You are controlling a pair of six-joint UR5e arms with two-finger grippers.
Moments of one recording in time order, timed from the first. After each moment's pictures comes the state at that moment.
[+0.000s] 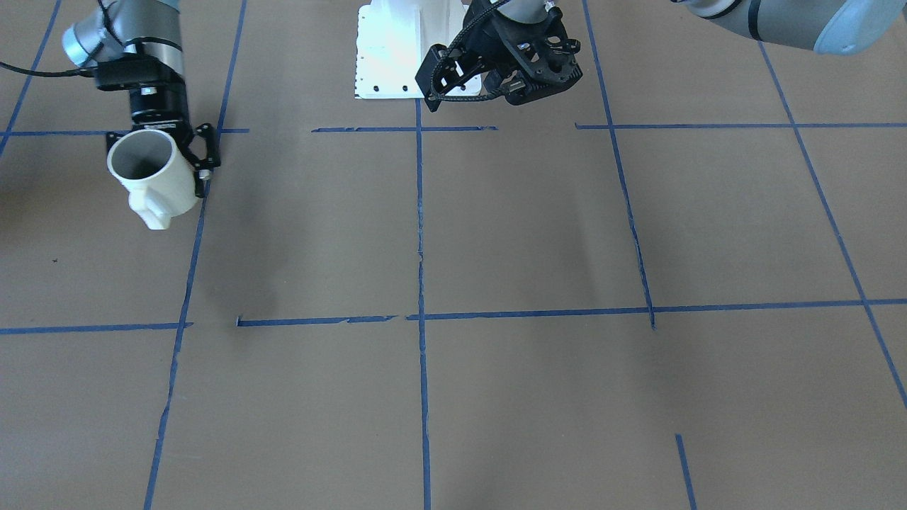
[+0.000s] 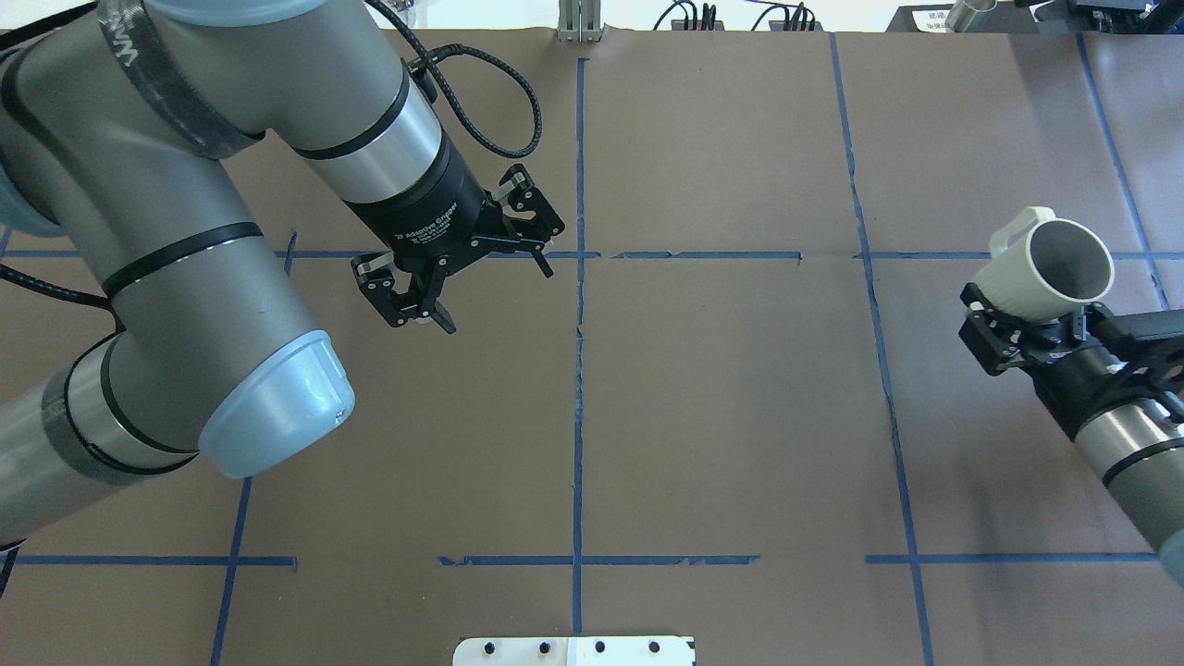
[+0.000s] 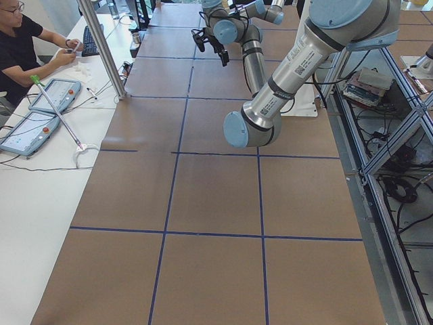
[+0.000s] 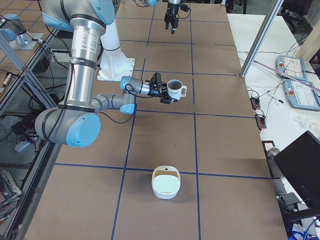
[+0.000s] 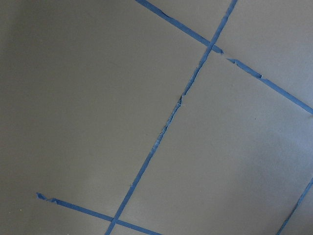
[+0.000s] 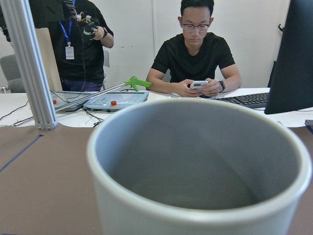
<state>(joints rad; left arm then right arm) -0.73 -2.37 -1.96 -1.28 -2.27 -1.63 0.34 -1.92 1.94 -0.36 0.72 1.12</state>
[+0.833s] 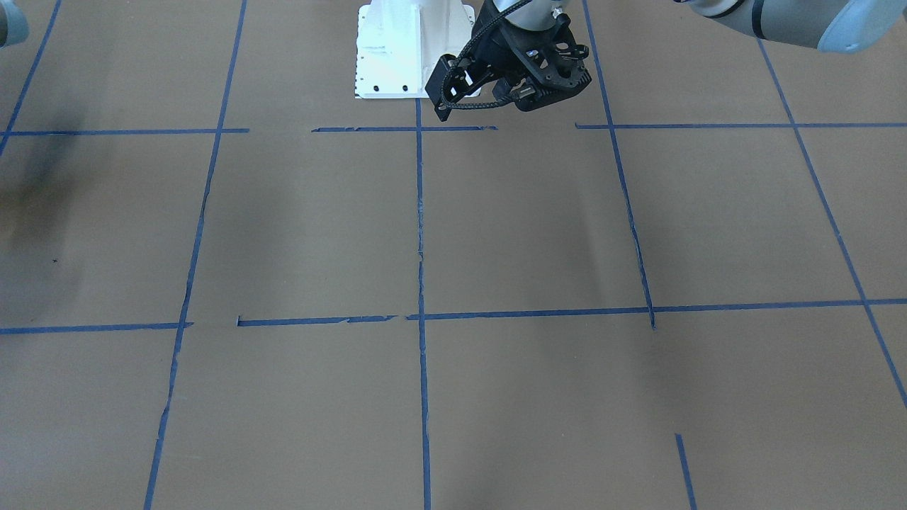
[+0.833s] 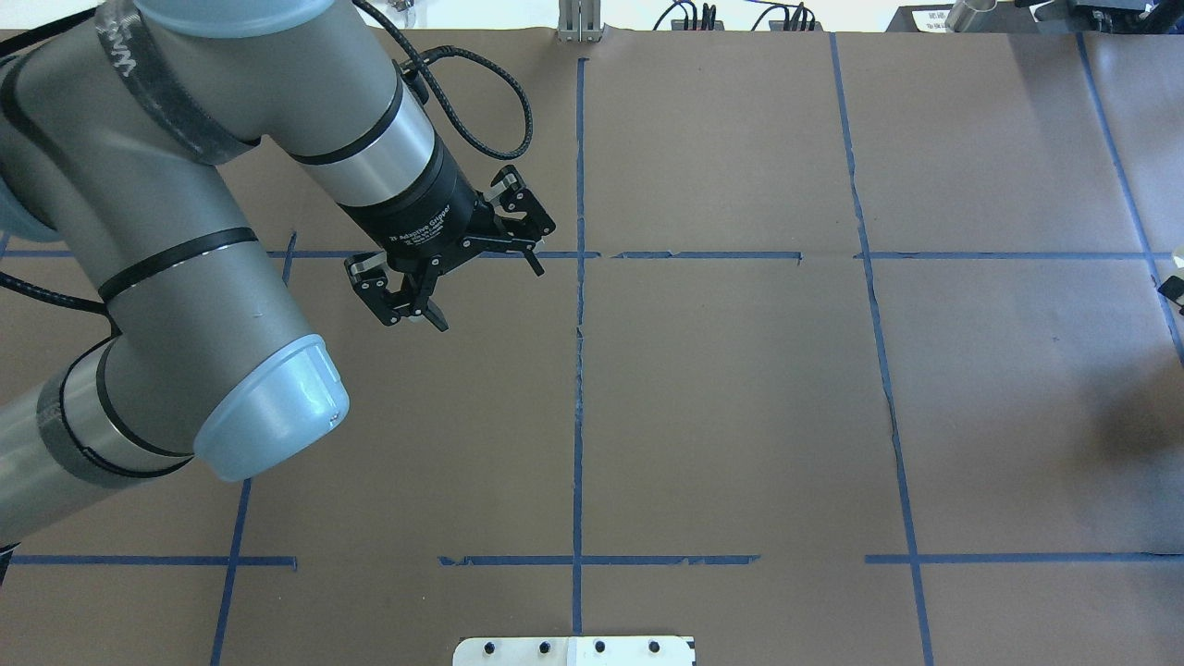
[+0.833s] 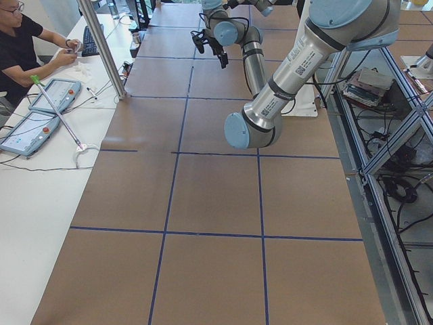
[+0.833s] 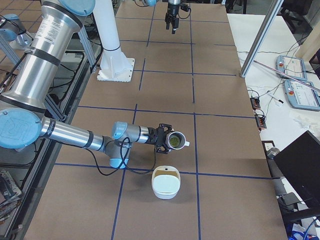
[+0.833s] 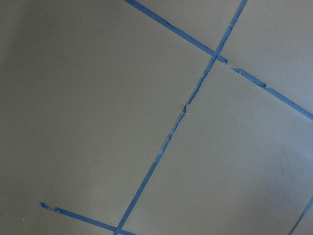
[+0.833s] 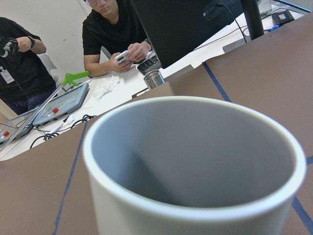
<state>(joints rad) -0.72 -2.36 -1.97 -1.28 -2.25 -1.63 0.85 -1.99 1.52 0.20 1.37 1.40</state>
